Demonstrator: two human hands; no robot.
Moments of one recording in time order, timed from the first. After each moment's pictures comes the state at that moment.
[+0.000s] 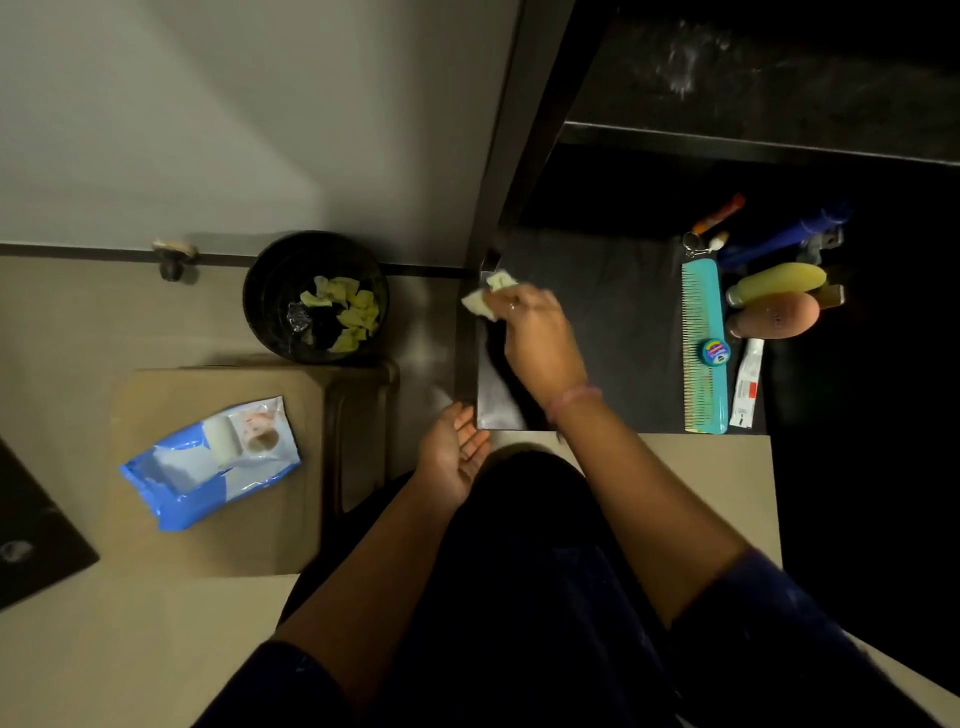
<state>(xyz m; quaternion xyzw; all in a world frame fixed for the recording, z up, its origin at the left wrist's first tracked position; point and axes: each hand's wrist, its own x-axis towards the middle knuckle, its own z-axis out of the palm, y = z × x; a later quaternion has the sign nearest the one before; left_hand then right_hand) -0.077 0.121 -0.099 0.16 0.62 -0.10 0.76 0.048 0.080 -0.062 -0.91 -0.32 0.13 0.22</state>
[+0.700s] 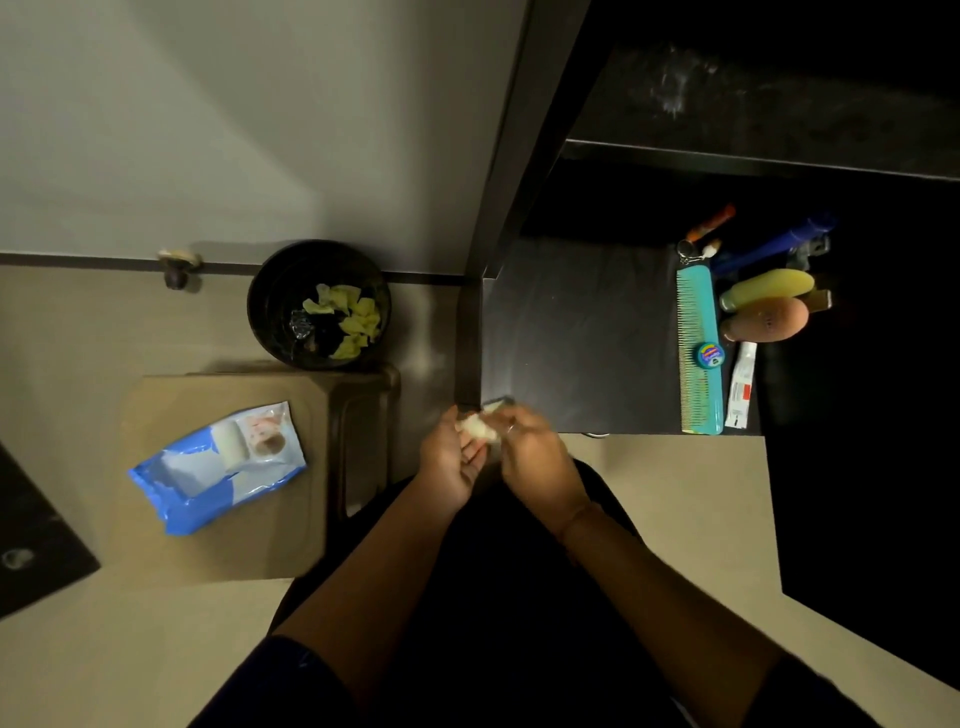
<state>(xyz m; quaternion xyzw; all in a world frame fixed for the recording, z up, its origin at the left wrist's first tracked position) -0.079 0.125 -0.095 0.18 0.63 -0.09 0.75 -0.046 0.026 -0.071 -0.89 -0.32 0.21 0.23</state>
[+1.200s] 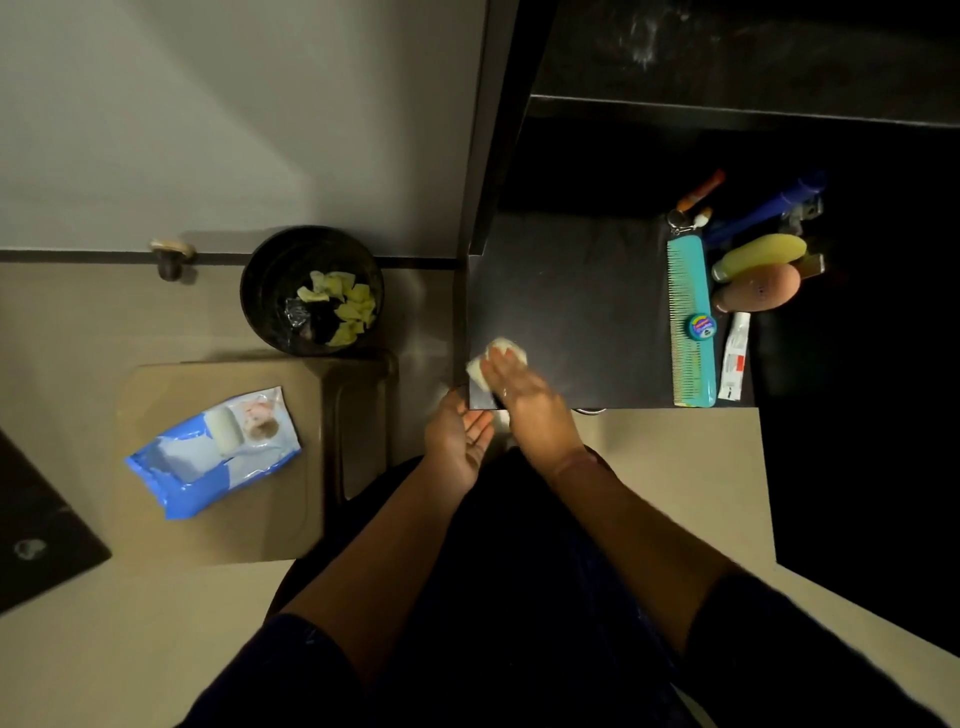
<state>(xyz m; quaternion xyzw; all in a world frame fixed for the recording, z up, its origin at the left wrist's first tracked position) -0.073 0.103 -0.083 0.16 0.64 -0.06 0.75 -0.016 0.019 -0.098 -0.90 -0.38 0.15 0.16</state>
